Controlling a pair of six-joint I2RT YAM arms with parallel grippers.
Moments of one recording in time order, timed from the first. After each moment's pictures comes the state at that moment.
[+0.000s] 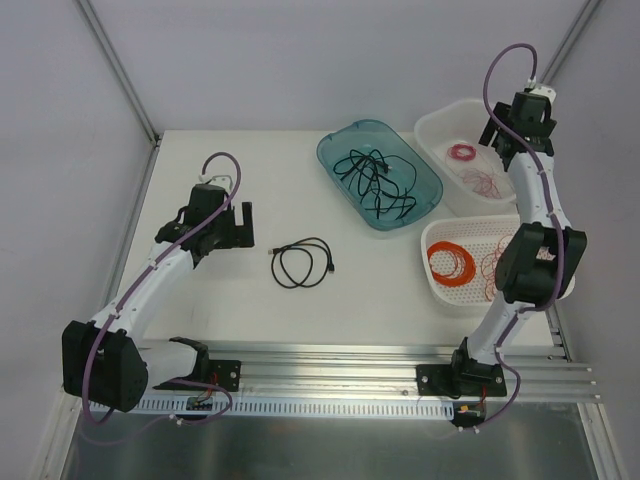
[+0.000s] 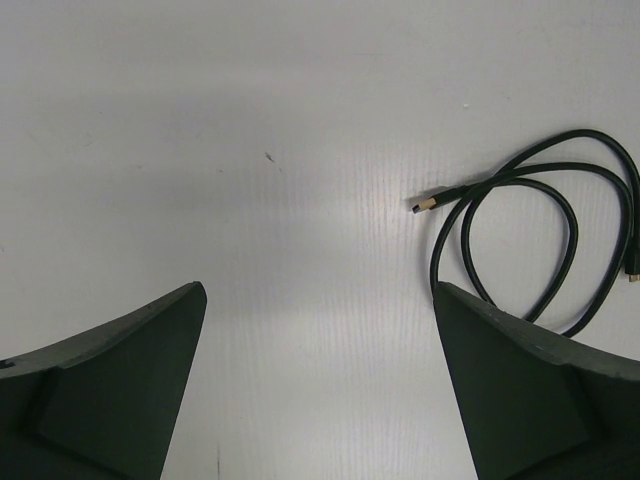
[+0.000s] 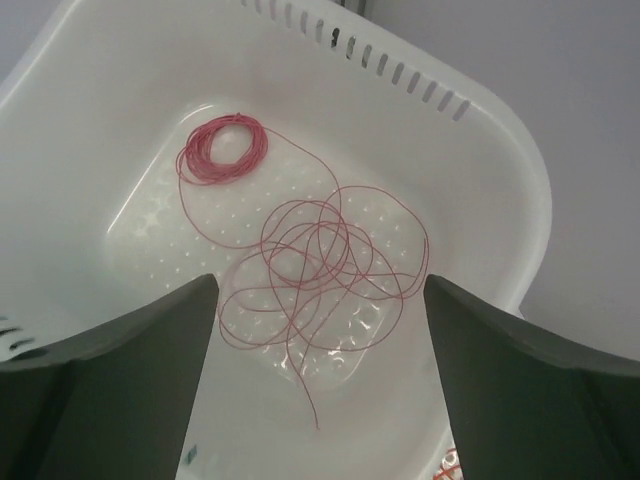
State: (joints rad) left arm -0.26 1.17 0.89 -0.55 -0.10 -0.24; right arm -0.14 1.88 1.77 -0.41 0.30 0.15
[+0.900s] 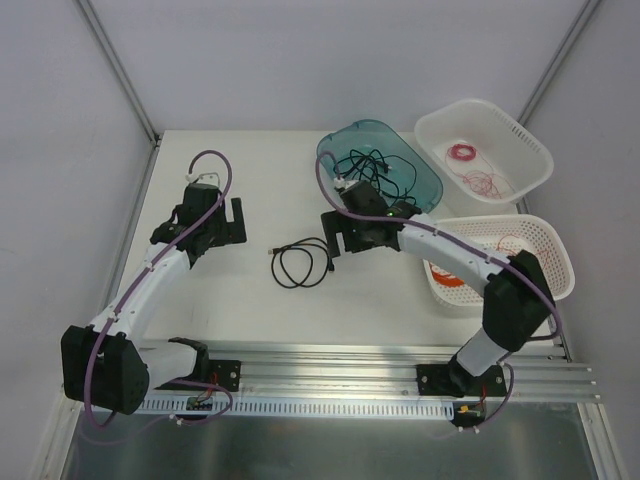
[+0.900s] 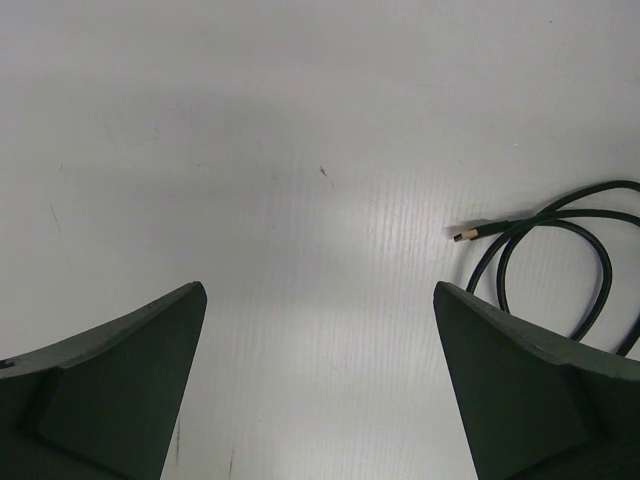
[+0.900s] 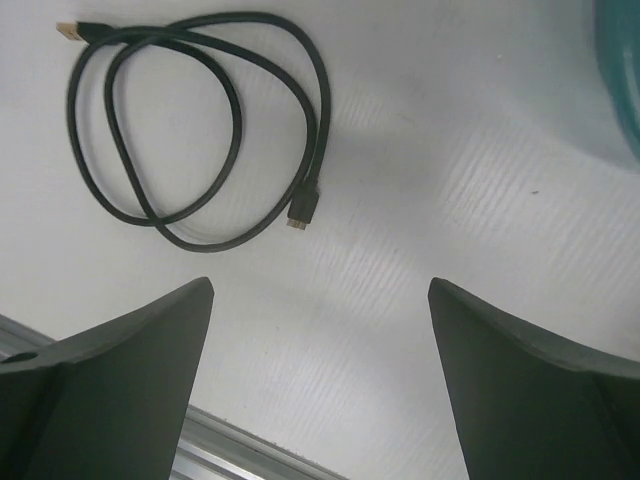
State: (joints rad) left arm -0.22 1.16 0.89 -0.55 -0.19 -0.28; right arm 0.75 1.58 1.26 -0.61 0.06 0.38
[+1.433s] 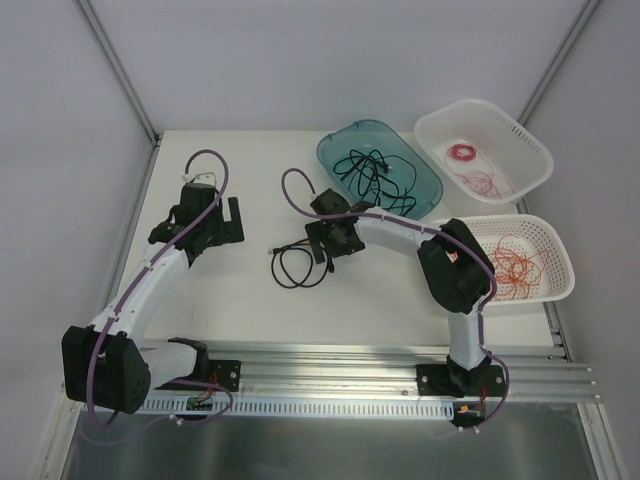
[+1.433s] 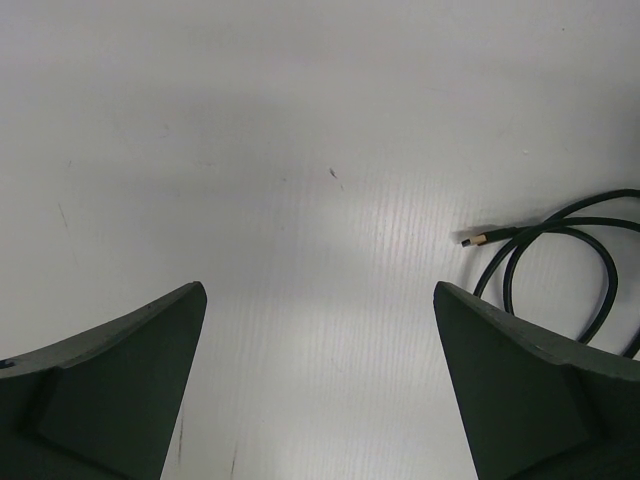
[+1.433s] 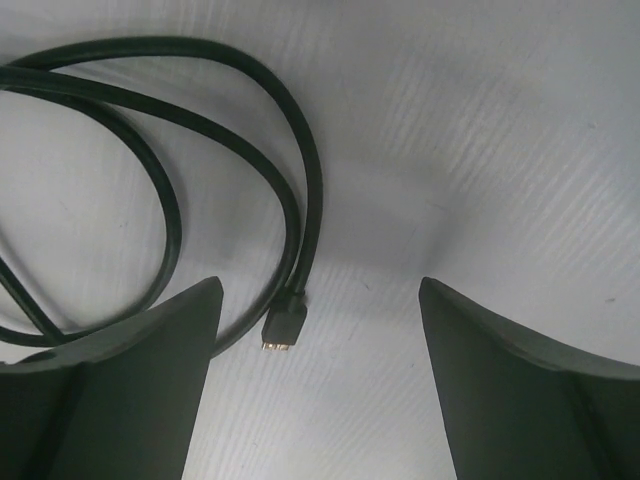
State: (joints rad) left arm -0.19 1.16 0.89 -0.55 -0.19 -0.28; right arm 0.79 1.98 1.42 -0.60 0.11 0.37
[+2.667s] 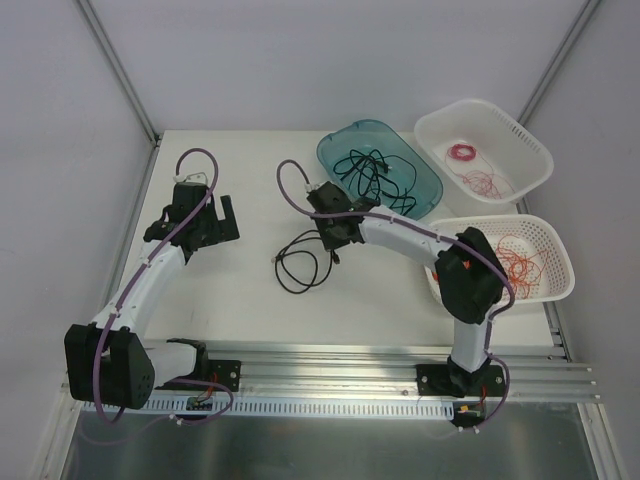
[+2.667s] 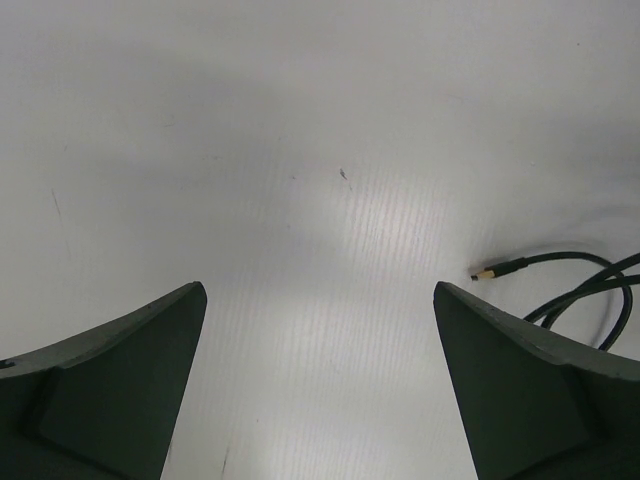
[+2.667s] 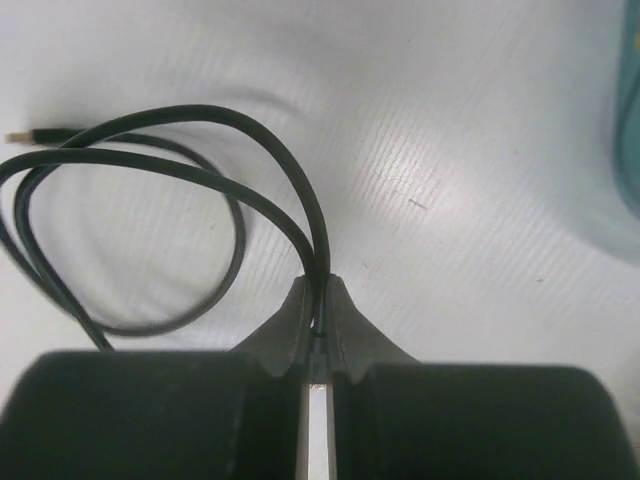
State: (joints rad) left arm -0.12 1.18 0.89 -0.55 -0.13 -0.31; right arm 0.83 1.91 1.46 -0.61 0.19 0.32
